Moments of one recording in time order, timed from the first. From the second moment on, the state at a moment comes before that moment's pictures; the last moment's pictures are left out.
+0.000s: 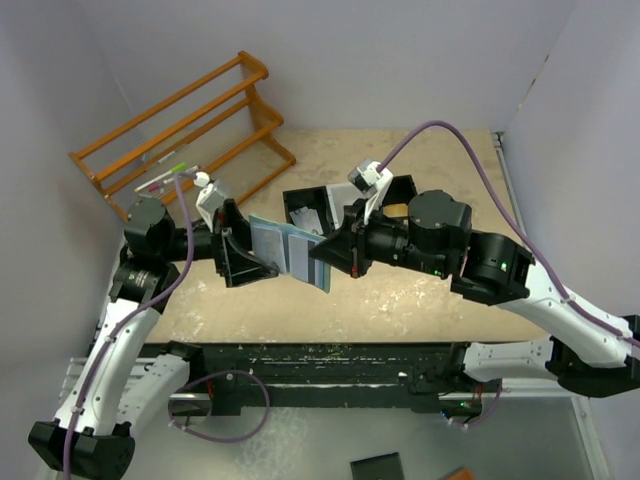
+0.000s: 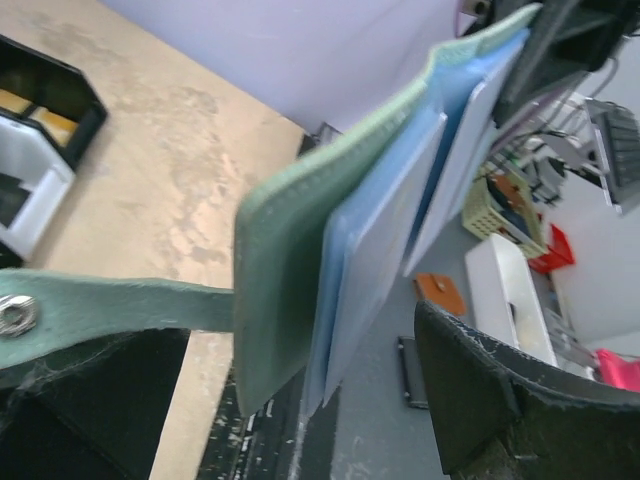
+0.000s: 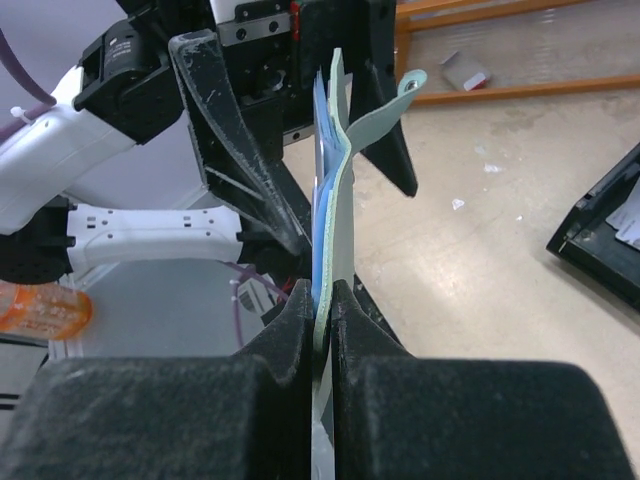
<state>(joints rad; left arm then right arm) -0.22 0.79 0.89 -0.16 1.18 -0.45 1.14 1.13 1.55 -0.64 0.02 0.42</state>
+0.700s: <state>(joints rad) -0.22 0.80 0.80 -0.07 1.30 -0.56 1.11 1.10 1.63 -0.64 0.01 0.38</state>
